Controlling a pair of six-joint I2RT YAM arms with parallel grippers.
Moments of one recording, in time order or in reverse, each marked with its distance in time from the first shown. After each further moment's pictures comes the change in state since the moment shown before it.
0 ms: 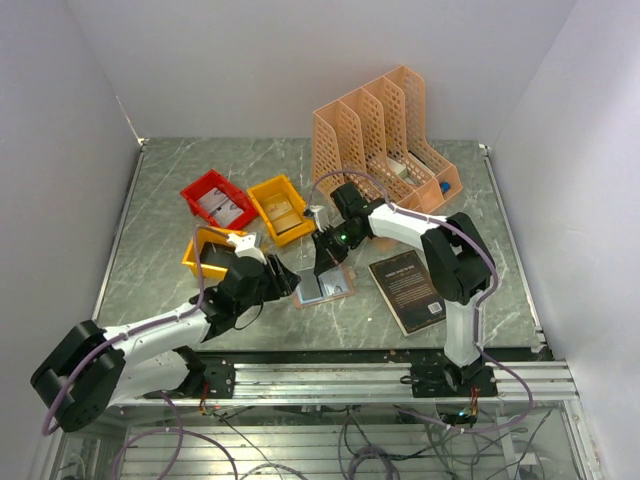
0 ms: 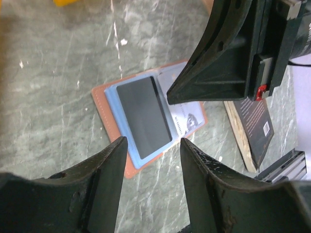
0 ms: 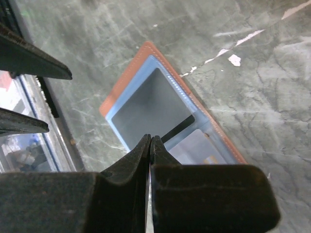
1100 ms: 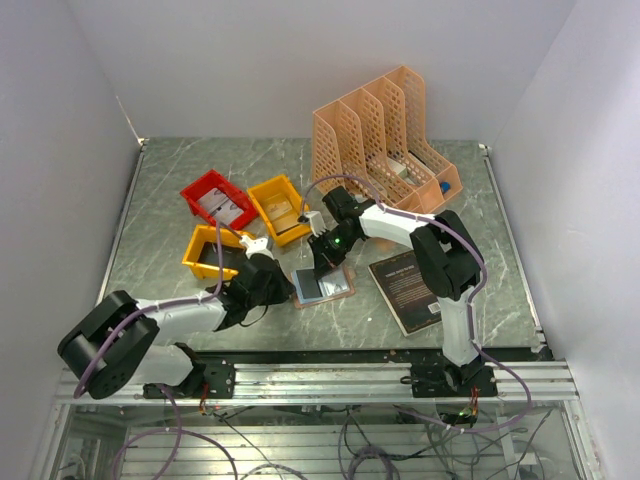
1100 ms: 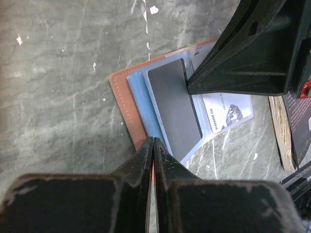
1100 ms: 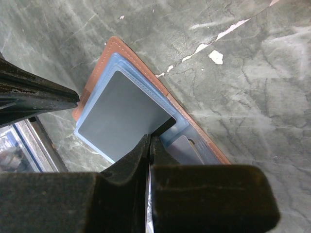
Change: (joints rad) left arm 0.010 0.221 0.024 0.016 0.053 0.013; right arm 0.037 0.089 0.061 -0.056 0.123 -0.009
